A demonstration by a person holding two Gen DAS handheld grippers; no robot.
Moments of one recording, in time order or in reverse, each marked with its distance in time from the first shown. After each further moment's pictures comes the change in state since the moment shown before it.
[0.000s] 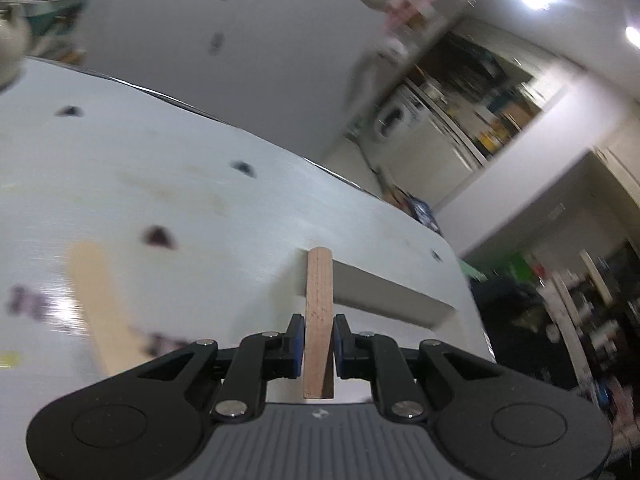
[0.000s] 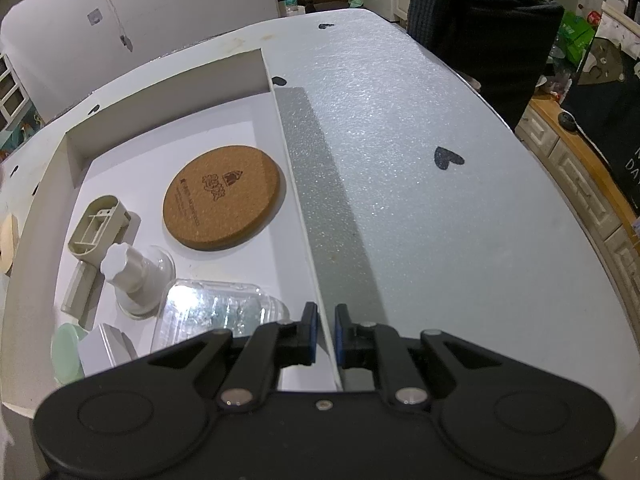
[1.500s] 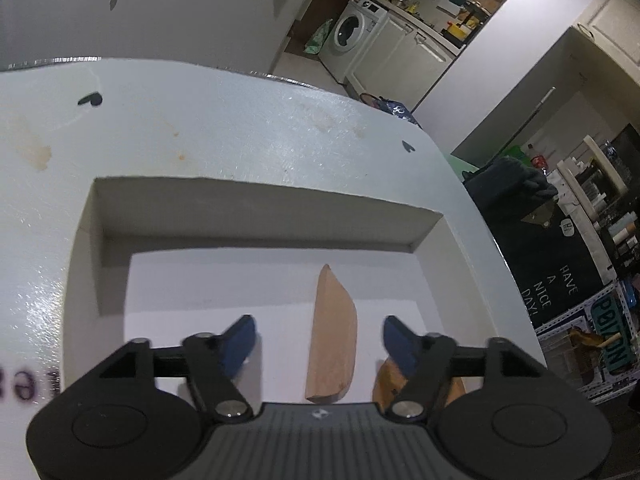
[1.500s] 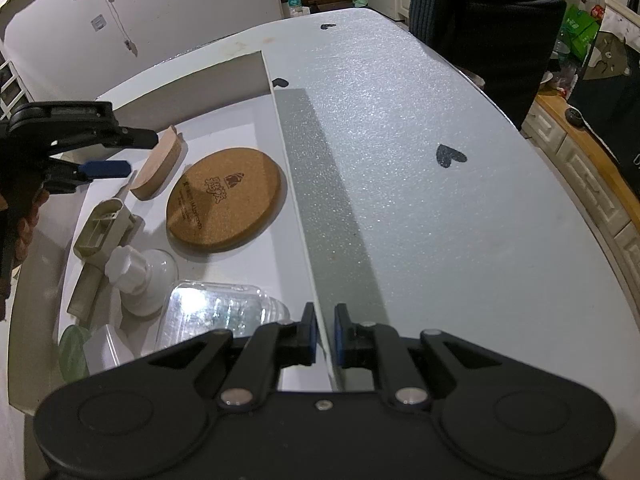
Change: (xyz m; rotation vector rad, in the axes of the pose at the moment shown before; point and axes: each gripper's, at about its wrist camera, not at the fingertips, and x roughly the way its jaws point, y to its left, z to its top) left arm 0.145 -0.085 -0.030 0.215 0.221 0.024; right arm 0.001 -0.005 0.000 0.008 -0.001 0.031
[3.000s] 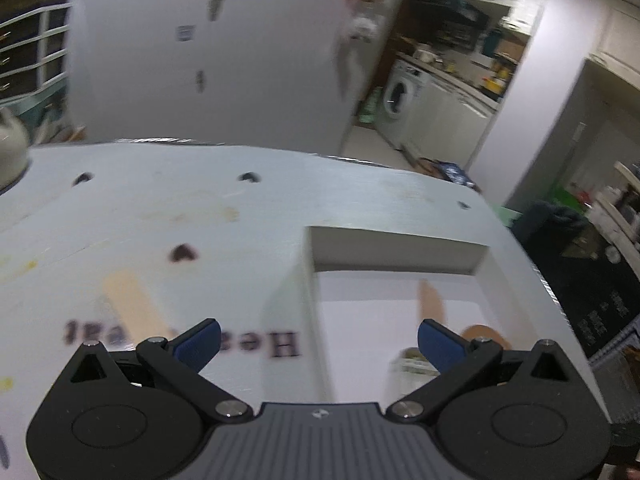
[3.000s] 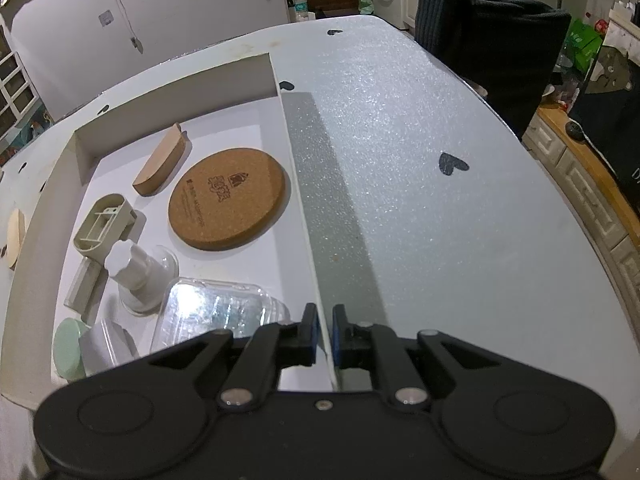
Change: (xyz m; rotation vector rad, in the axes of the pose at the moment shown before) left arm -0.158 0.049 -0.054 0.017 -0.221 0.240; right arm 0.000 0.005 -0.001 -0.035 -0.016 -0.017
